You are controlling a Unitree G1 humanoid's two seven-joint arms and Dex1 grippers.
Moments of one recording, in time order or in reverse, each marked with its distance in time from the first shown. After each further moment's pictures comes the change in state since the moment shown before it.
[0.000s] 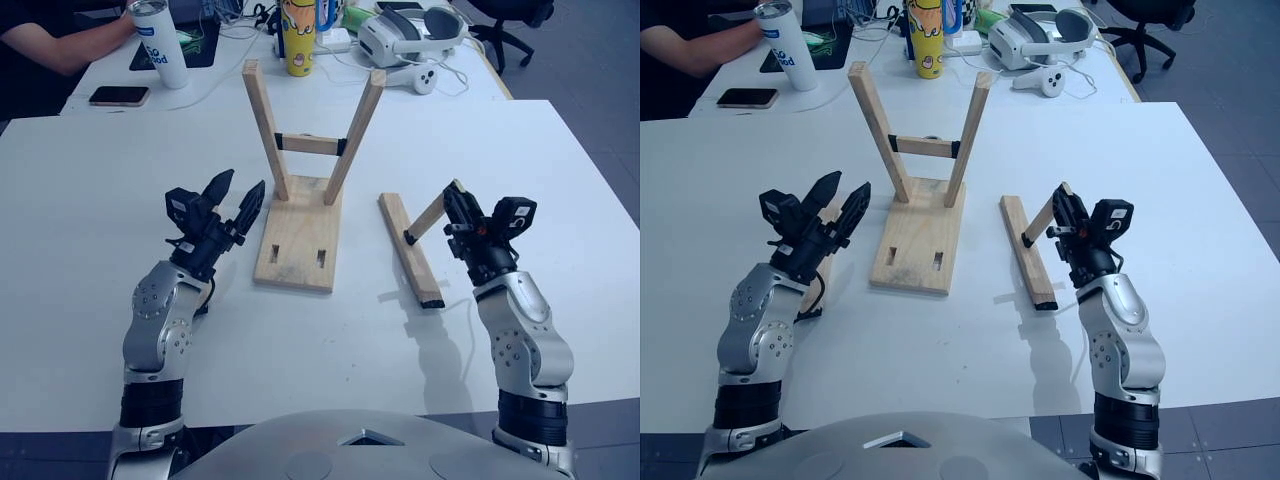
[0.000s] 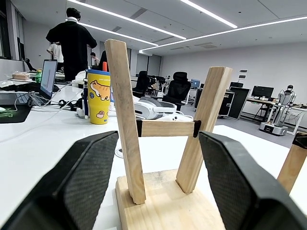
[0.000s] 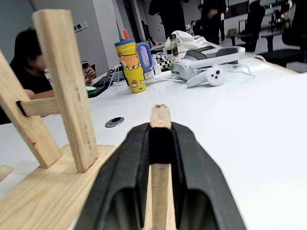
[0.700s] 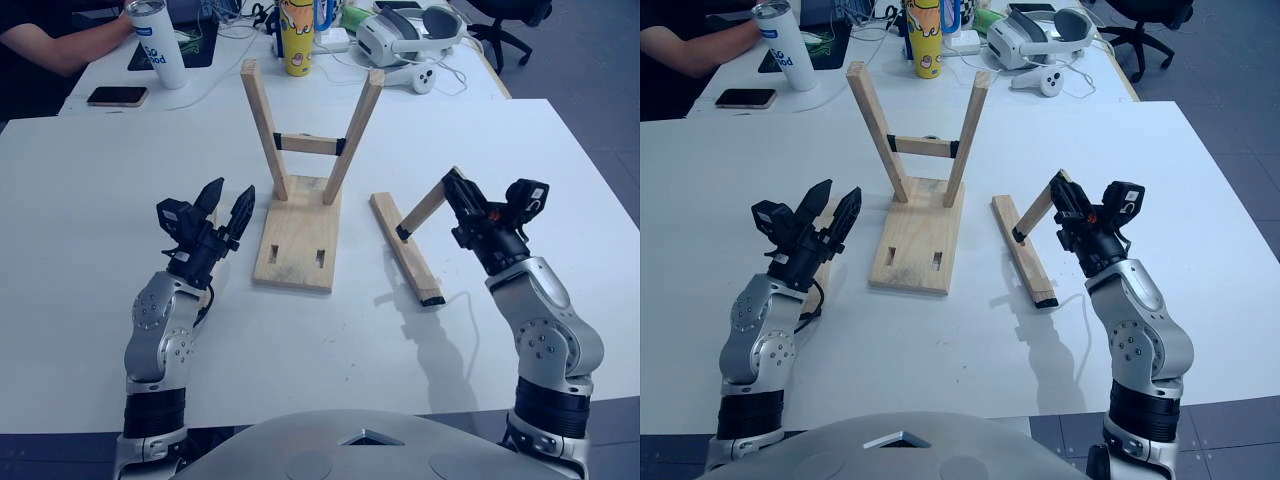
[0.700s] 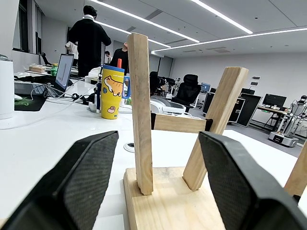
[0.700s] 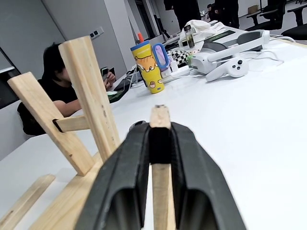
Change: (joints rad) left arm 0.050 -0.040 0.028 0.000 -0.019 -0.024 0.027; right arm -0.102 -0.043 -0.114 -0.038 0.262 0.226 -0.017
